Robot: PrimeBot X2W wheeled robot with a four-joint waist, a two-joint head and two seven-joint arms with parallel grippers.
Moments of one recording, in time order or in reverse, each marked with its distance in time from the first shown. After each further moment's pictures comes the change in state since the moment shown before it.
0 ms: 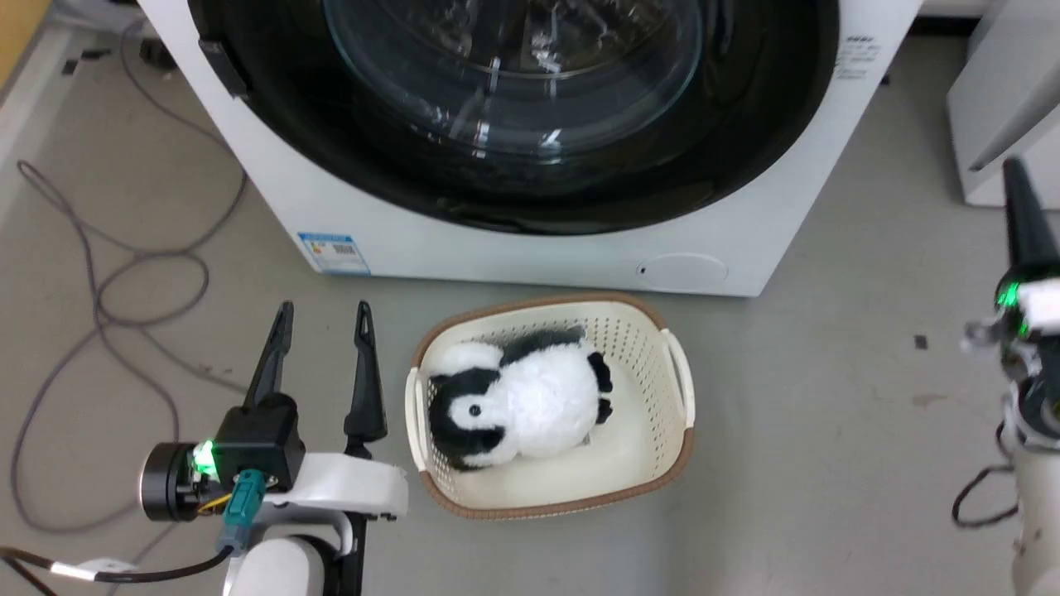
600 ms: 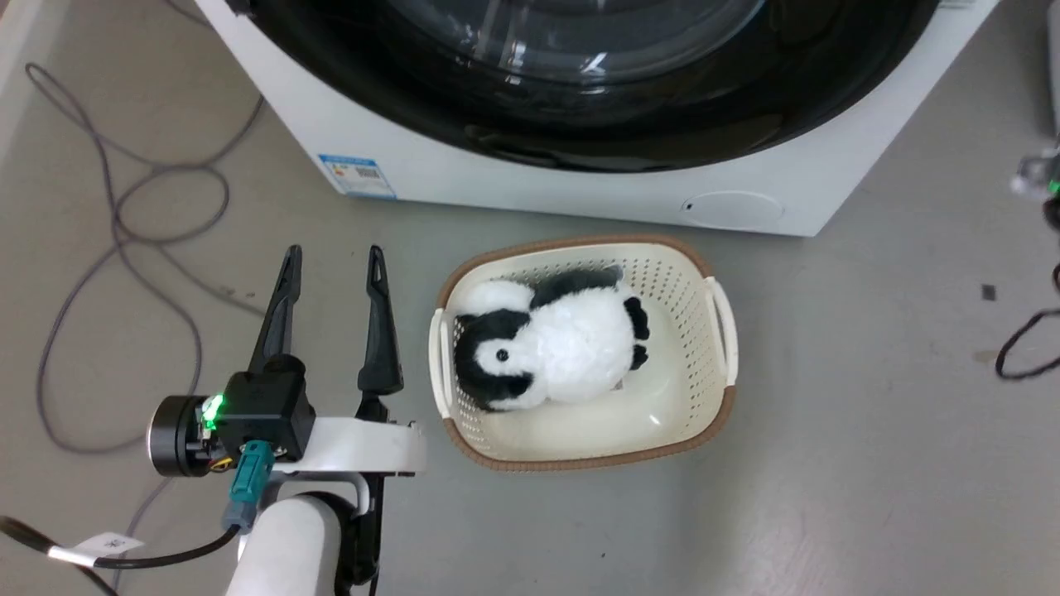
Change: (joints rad) left arm -0.087 0.000 -0.046 -0.014 -0.026 0.039 -0.038; right arm -0.371 -0.097 0.081 0.260 0.111 0.000 0.022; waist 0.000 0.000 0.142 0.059
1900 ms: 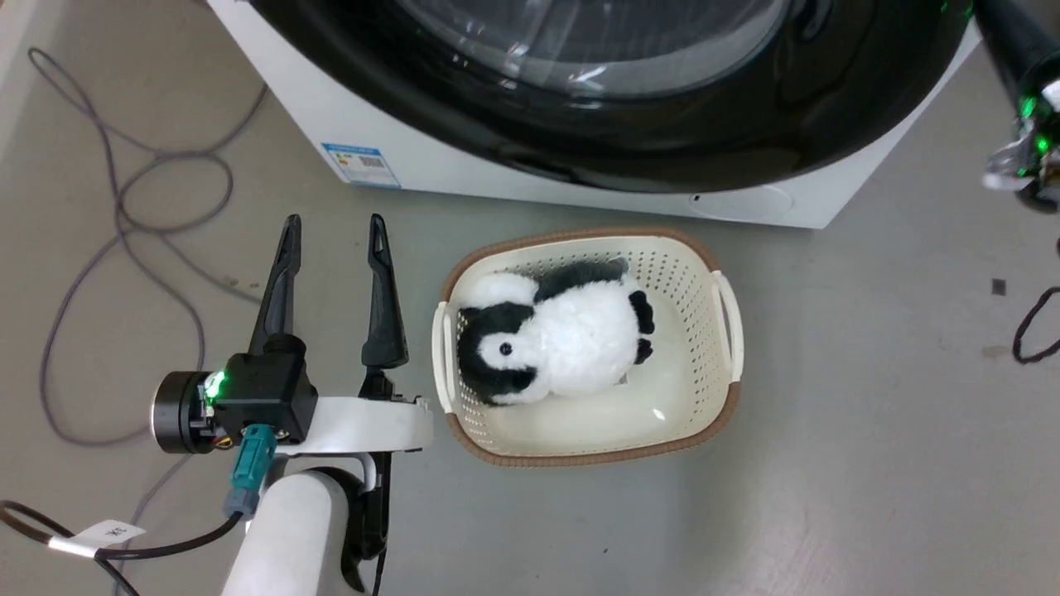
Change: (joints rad) left arm -0.063 0.000 -0.024 0.024 -0.029 0.030 -0.045; right arm -0.105 -0.100 0.257 0.050 0.169 -0.006 0.238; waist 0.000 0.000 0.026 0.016
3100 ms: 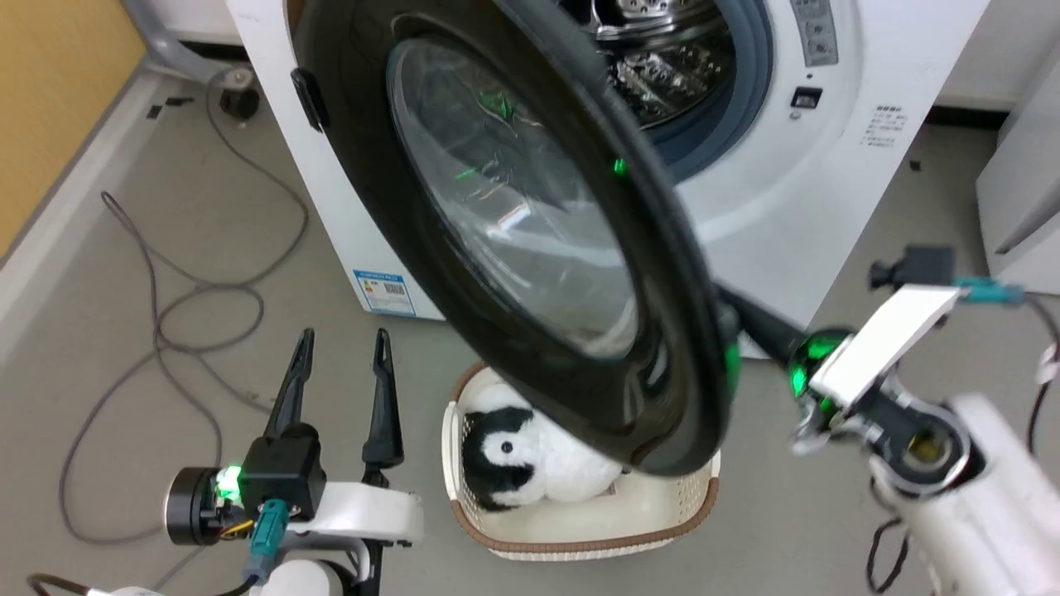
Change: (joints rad) left arm 0.165 0.000 0.030 0.053 0.041 -0.047 0.000; right arm 0.452 0.097 0.169 -0.303 0.067 0.002 0.113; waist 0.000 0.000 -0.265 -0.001
